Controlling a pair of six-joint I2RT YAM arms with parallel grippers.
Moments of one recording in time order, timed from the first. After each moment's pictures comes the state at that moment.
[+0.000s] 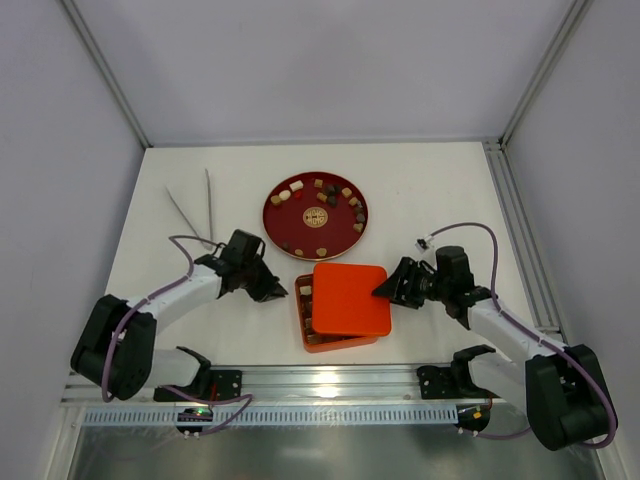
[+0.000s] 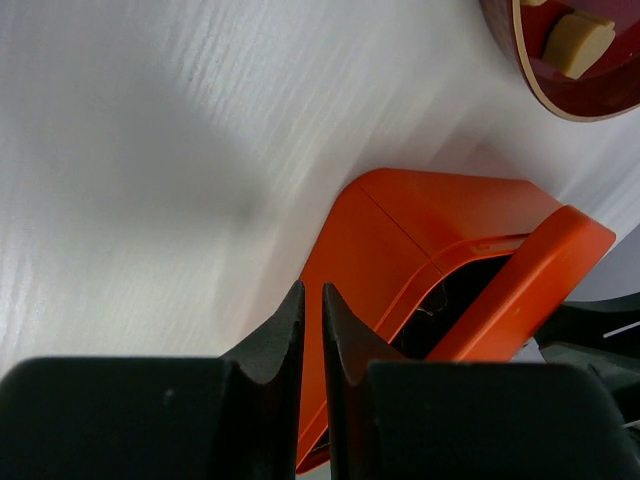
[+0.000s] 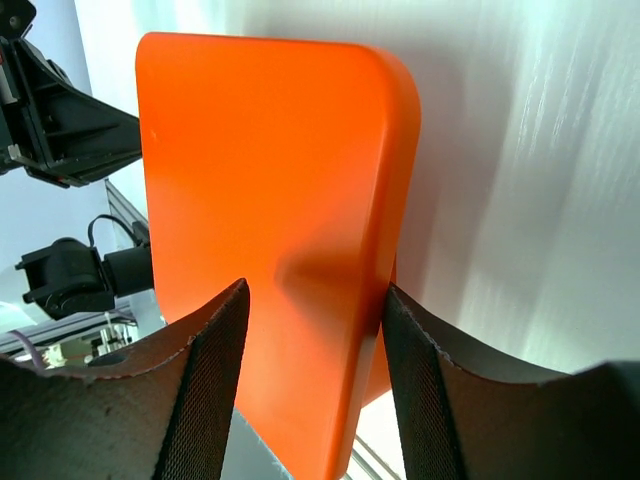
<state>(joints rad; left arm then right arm) -0.47 1.32 0.65 -0.39 0.21 -1.13 0.25 1.03 0.31 -0.01 -0.63 0.71</state>
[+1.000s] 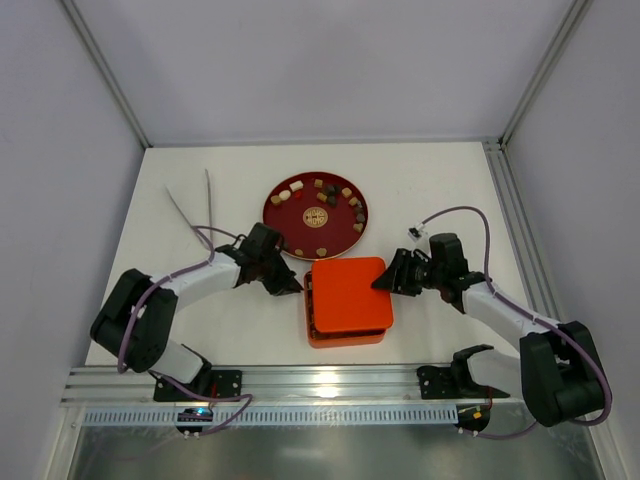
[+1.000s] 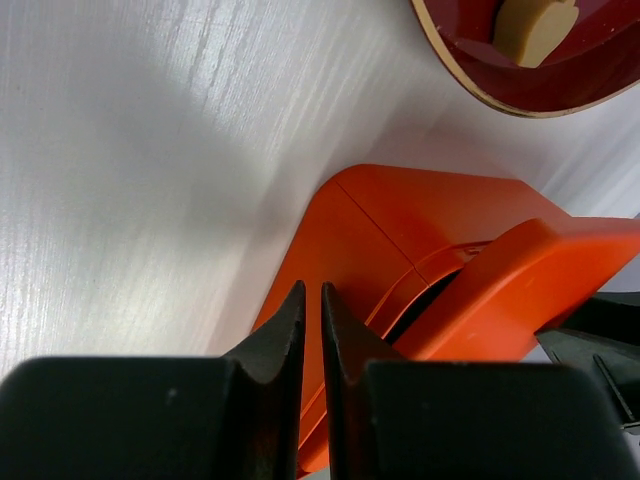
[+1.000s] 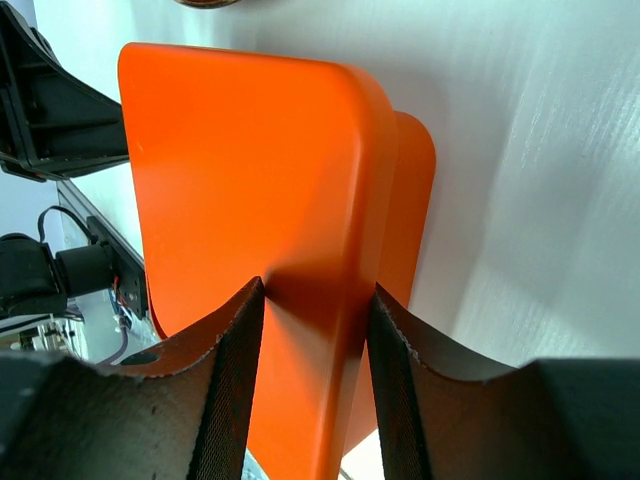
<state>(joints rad) -0.56 1.48 0.76 -0.33 0.22 -1.16 0.27 1.15 0.43 -0.04 -0.59 0.56</state>
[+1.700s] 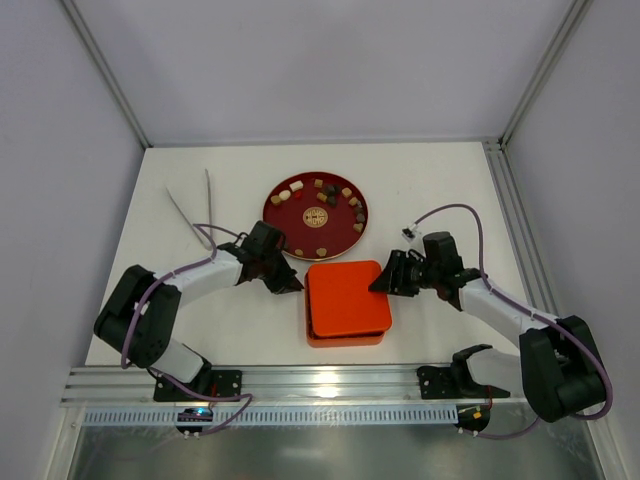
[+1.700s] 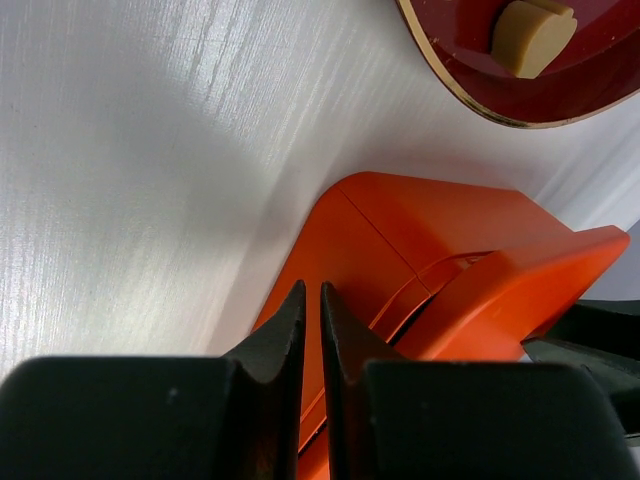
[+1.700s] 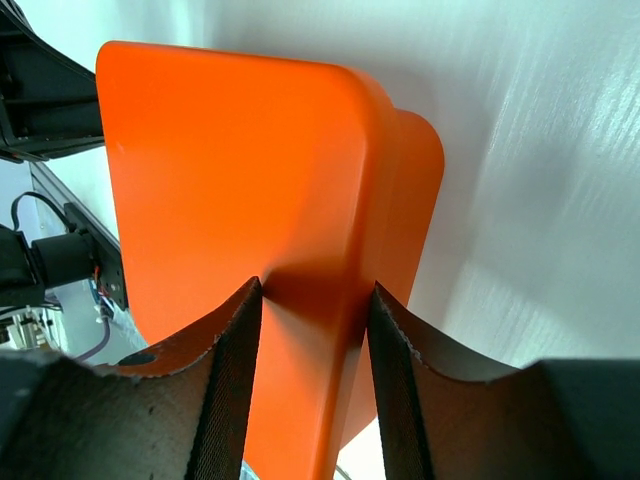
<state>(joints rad) -0.56 1.52 0.78 -0.33 0.22 -1.15 0.31 1.18 0.46 -0.09 -0.56 0.53</state>
